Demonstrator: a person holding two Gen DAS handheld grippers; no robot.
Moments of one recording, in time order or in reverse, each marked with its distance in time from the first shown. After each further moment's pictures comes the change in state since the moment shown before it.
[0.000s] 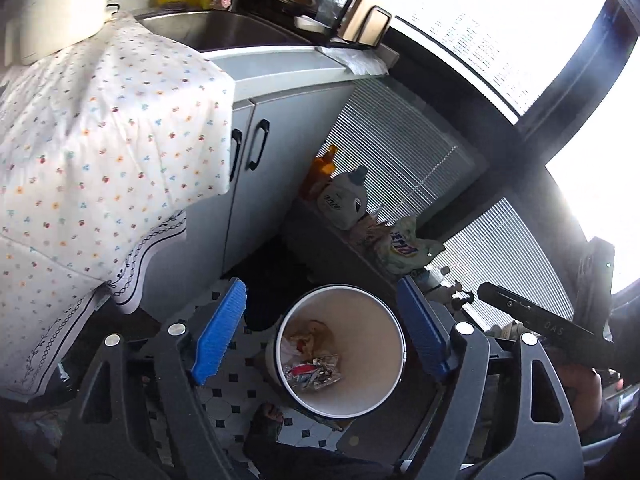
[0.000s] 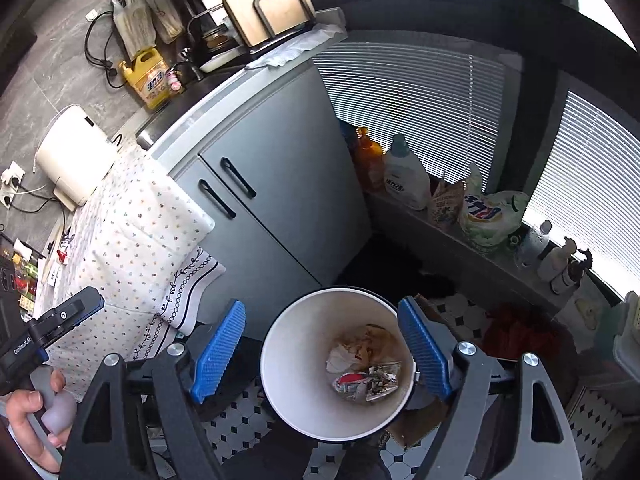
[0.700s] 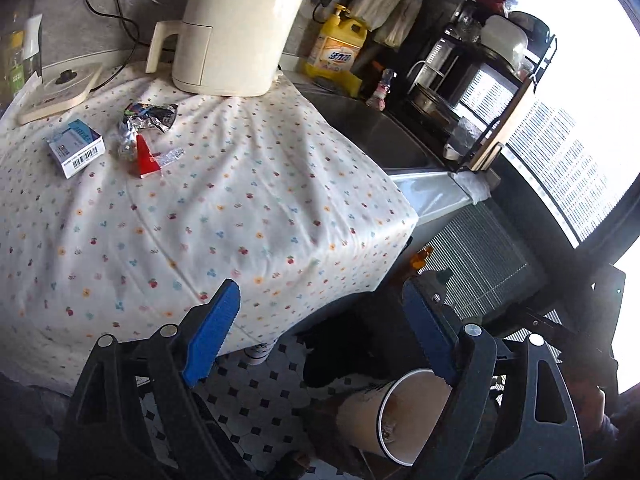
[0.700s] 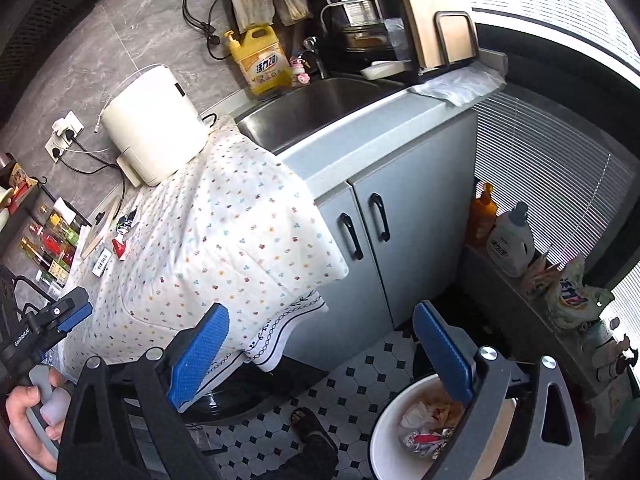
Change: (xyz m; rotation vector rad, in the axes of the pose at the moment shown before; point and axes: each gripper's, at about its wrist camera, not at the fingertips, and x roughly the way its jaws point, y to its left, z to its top) left arm -0.121 0.173 0.048 -0.223 -0.249 0.208; right arm 0.046 0.199 0.064 -0.219 -0.034 0.160
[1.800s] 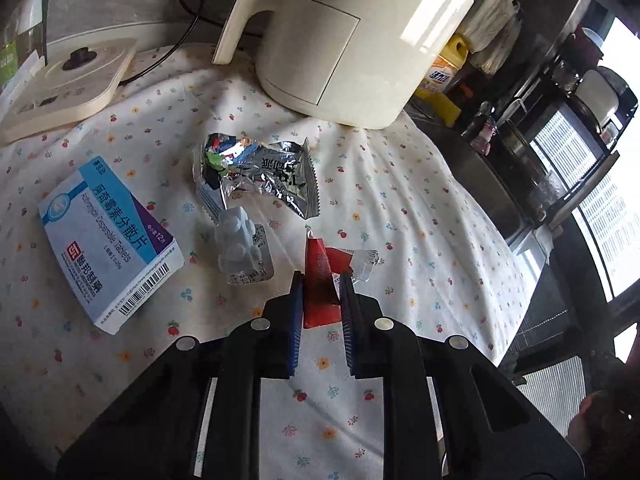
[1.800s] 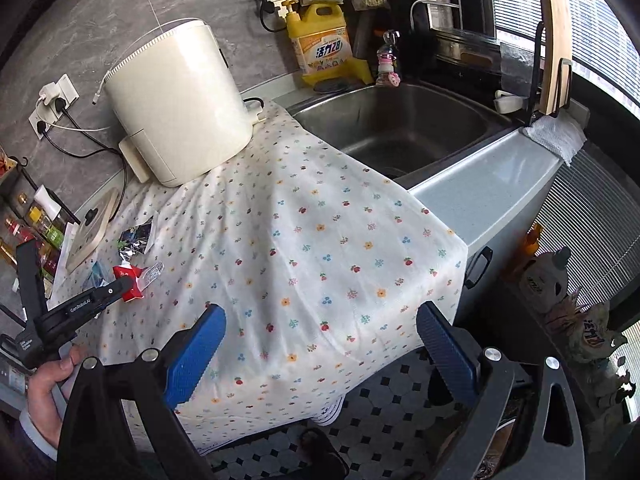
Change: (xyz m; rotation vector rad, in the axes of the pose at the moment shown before) left arm 0.088 0.165 0.111 -0.079 0.050 0.047; right arm 0.116 0.177 0.066 -0.088 0.029 -0.046
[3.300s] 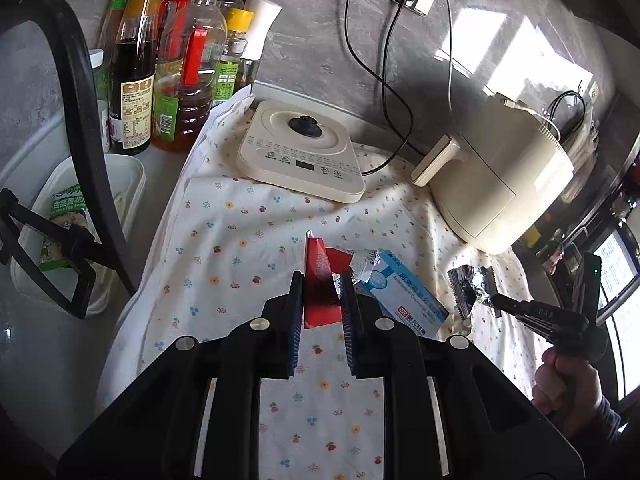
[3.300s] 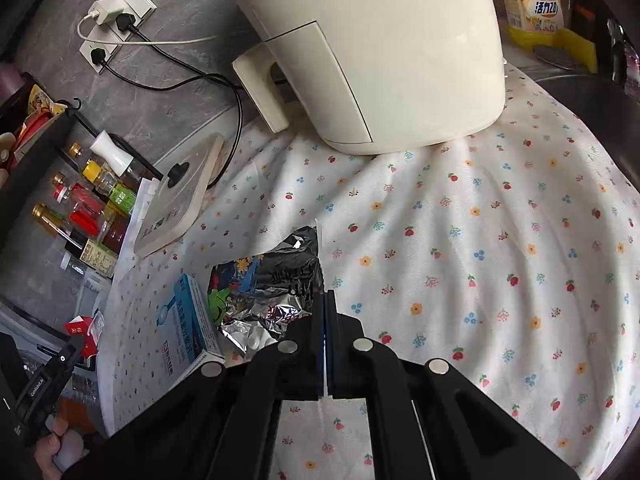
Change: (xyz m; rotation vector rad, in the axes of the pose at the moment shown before) left arm -0.155 0.162 -0.010 -0.269 -0.275 0.254; right arm 0.151 0.185 0.061 -0.144 0.191 0.353
